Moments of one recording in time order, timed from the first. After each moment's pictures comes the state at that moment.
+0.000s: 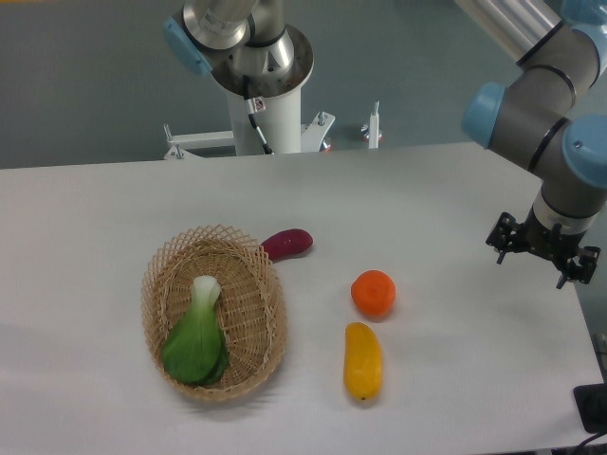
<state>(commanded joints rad) 2.79 -2.14 -1.31 -1.14 1.57 1.34</state>
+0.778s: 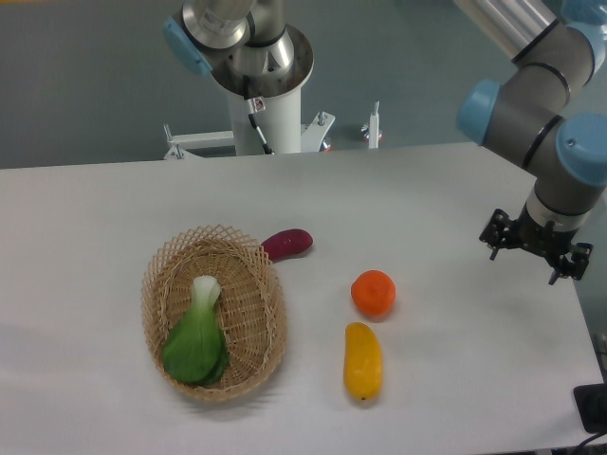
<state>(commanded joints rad) 2.79 -2.09 -1.40 -1.15 1.56 1.34</state>
